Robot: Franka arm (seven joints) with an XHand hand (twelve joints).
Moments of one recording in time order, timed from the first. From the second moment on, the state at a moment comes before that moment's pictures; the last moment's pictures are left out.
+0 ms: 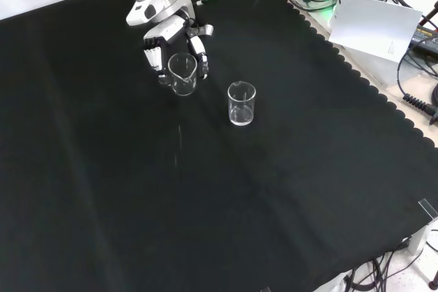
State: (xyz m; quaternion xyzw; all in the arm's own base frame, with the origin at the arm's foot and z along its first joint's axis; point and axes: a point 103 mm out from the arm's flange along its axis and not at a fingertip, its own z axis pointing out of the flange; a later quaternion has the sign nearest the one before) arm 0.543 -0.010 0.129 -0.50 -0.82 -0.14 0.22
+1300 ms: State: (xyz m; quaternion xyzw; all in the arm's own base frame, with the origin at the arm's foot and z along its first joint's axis) arm 0.560 -0.023 0.082 -0.52 -0.80 -0.18 0.25
